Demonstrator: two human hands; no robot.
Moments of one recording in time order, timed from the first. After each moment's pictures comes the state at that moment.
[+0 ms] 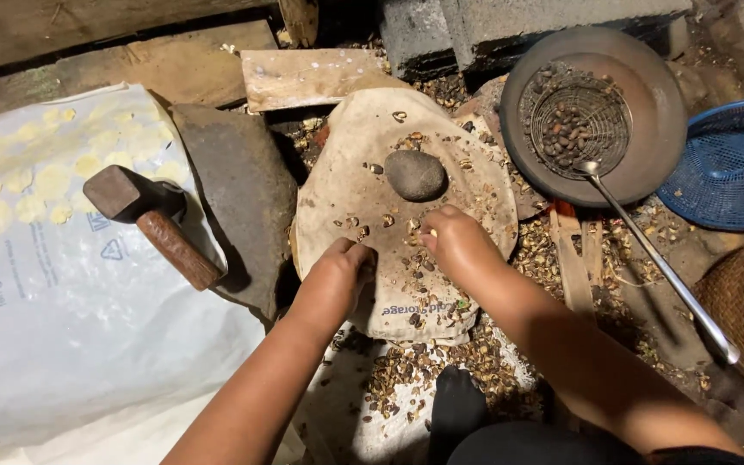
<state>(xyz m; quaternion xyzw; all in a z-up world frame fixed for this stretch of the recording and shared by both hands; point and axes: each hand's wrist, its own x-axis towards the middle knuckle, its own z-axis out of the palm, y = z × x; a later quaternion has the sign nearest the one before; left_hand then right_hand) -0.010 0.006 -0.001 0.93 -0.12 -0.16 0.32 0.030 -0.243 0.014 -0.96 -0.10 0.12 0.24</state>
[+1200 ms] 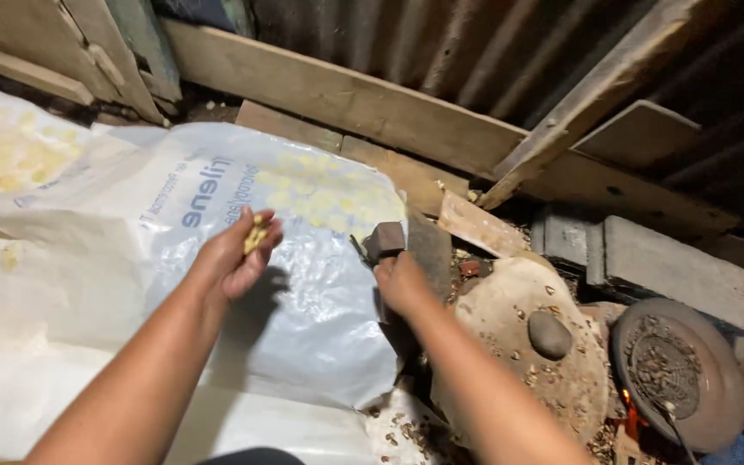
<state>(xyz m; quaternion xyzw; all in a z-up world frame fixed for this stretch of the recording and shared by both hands) -0.063 0.404 0.090 0.37 0.29 0.03 0.88 0.068 0.117 0.056 -0.94 -0.15 0.25 0.21</state>
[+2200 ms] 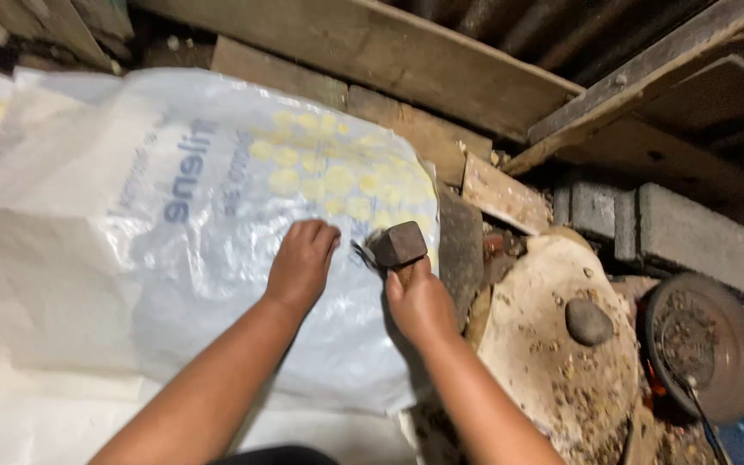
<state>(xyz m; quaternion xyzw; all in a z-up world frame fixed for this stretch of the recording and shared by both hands) -0.023 0.364 -0.009 0.94 0.00 0.24 0.25 0.019 0.162 0.070 -0.97 -0.06 0.13 0.20</state>
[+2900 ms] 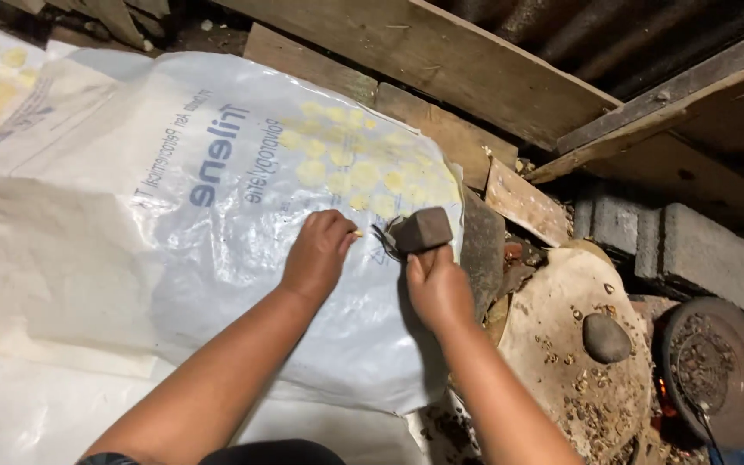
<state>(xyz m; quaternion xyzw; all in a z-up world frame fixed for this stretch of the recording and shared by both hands) -0.030 0.375 -0.013 0.91 0.06 0.24 0.33 0.035 0.181 0.084 -0.97 -0.09 0.15 0.19</state>
